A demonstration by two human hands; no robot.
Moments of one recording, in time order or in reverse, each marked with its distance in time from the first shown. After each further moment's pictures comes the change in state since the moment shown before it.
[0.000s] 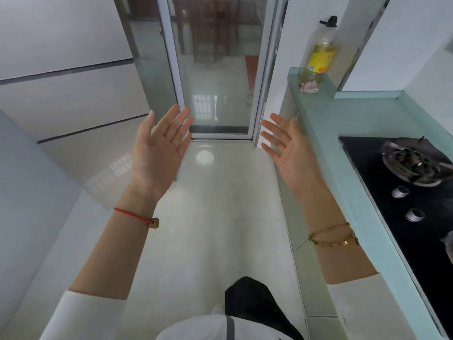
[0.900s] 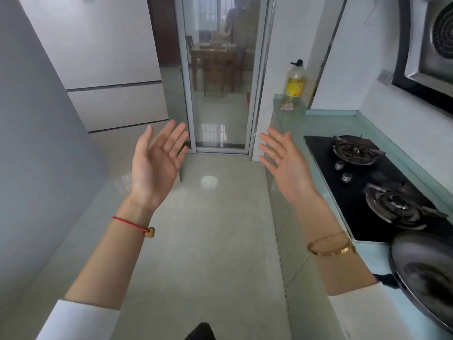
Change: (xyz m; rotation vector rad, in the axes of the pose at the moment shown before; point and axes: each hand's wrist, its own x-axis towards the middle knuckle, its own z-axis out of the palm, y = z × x) left_hand -0.389 -0.005 0.105 -0.013 0.001 0.128; right_hand -0.378 -0.064 -0.065 -0.059 -0.102 -0.085
